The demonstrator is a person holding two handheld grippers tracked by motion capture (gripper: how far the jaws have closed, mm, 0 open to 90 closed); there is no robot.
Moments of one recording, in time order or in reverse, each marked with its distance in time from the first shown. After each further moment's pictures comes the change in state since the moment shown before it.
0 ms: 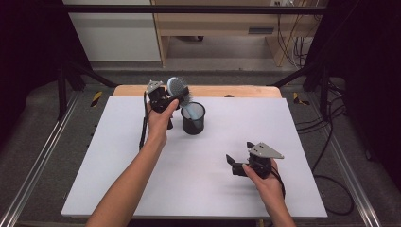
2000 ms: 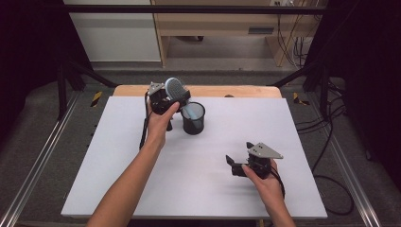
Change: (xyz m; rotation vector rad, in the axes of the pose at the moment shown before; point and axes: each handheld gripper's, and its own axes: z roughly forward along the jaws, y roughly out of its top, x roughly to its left) left arm 0.000 -0.006 0.001 0.024 0.031 0.028; right arm 0.001 0.000 0.001 0.007 0.001 -0.008
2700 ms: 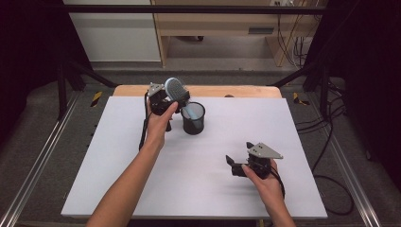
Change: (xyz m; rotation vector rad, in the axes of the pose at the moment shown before) left arm 0.001 -0.002 -0.003 -0.004 0.012 0.032; right arm 0.000 0.000 0.000 0.001 -0.001 0.000
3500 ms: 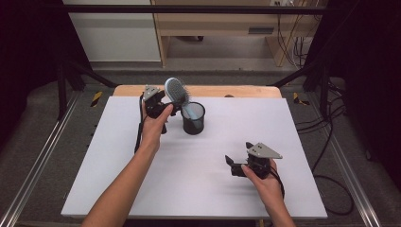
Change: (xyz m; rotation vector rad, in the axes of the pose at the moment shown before) left arm 0.004 -0.002 -0.019 -0.026 -0.001 0.049; right arm 0.001 0.000 0.001 0.005 0.004 -0.005
